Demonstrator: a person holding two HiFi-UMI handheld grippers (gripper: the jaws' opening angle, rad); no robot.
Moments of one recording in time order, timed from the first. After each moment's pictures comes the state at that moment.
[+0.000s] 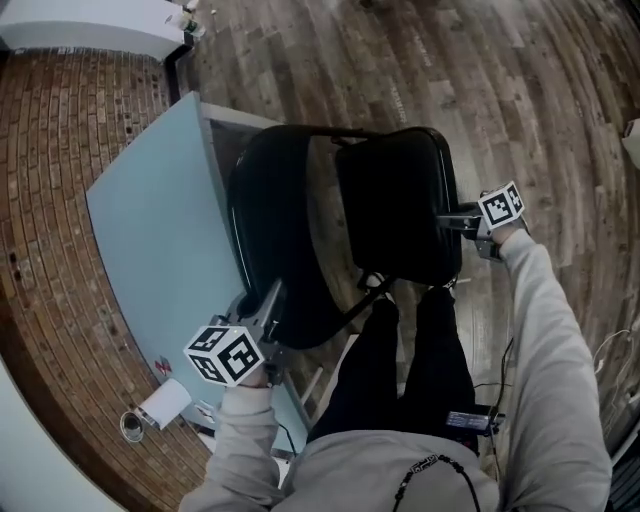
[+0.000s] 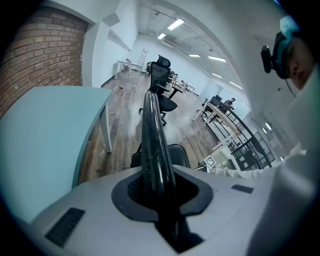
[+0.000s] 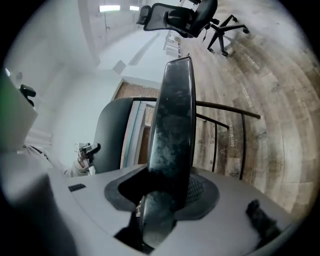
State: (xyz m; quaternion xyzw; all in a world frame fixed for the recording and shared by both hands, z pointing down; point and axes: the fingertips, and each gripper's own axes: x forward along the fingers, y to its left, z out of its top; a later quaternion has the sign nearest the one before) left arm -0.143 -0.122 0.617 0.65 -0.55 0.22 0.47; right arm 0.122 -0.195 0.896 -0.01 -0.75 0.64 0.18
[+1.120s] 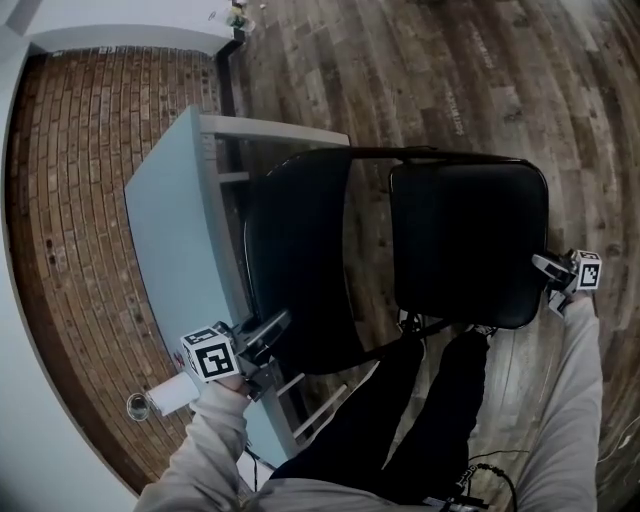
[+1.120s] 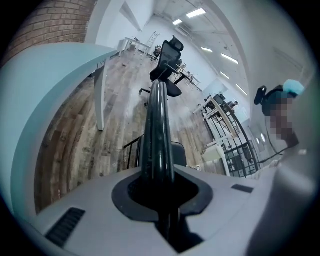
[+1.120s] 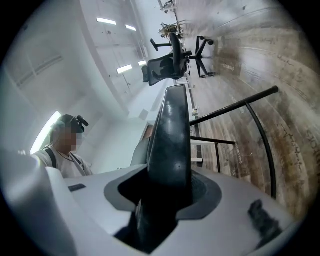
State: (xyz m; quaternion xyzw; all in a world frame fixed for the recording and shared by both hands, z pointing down) left arm -0.128 -0.116 0.740 0.63 -0.50 0.19 0.57; right arm 0.270 -0.226 1.070 -0.03 -0.72 0.67 -0.16
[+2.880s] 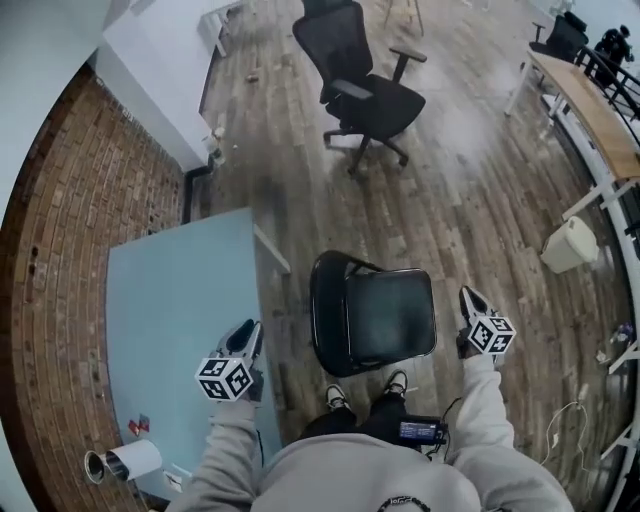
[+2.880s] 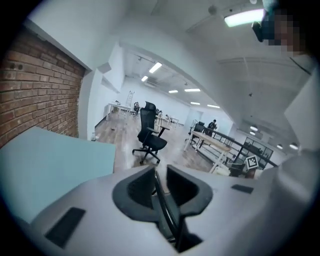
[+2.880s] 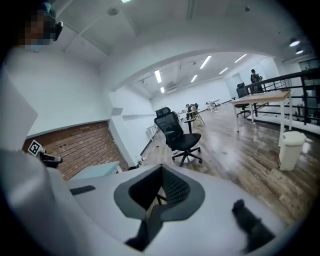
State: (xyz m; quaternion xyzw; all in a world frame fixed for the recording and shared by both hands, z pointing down) left arm -0.236 -0.097 0.464 0.75 -0.59 0.11 0.29; right arm 0.271 -0.226 0.569 0.51 -0.81 0.28 0.07
